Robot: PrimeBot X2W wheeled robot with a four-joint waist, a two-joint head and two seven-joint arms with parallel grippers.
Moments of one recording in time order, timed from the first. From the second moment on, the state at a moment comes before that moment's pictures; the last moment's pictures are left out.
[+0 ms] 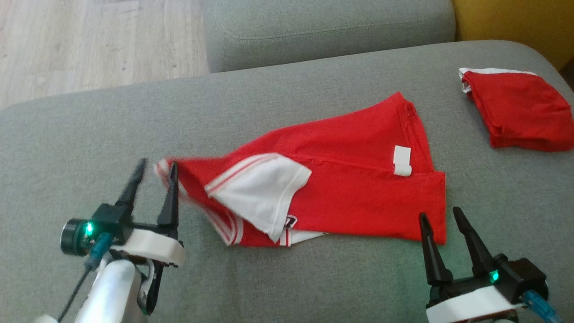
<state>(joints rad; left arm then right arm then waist) -0.29 0.20 -0.27 0.48 -0.27 -0.05 -0.26 0.13 -0.09 0.14 0.11 0.20 0.12 -0.25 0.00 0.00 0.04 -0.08</state>
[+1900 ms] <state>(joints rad) -0.35 0.13 -0.66 0.64 0.04 0.04 -0.26 0.10 -0.10 0.15 0.11 0.21 0.12 -0.25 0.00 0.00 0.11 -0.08</state>
